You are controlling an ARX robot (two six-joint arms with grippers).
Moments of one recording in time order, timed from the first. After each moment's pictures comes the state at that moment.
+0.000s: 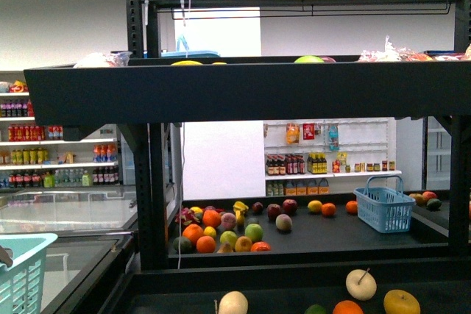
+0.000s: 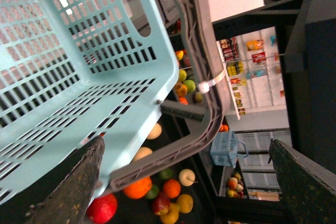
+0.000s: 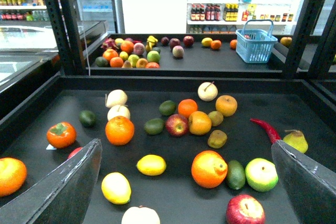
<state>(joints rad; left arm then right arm) 0.50 1.47 0.89 0.35 0.50 -1.07 0.00 0.00 0.02 0.00 0.00 0.00</state>
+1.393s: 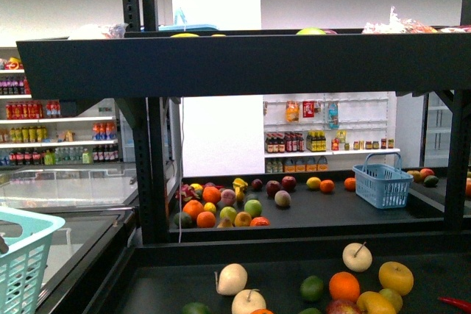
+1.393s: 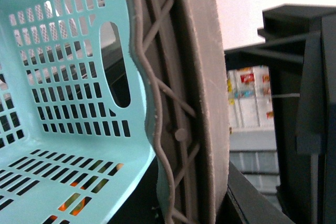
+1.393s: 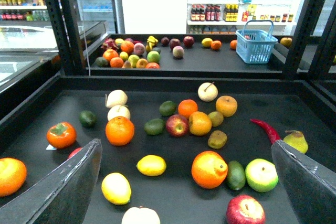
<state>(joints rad) 0.42 1.82 1.27 0.34 0.40 -1.11 0.00 0.00 0.02 0.00 0.00 0.00</state>
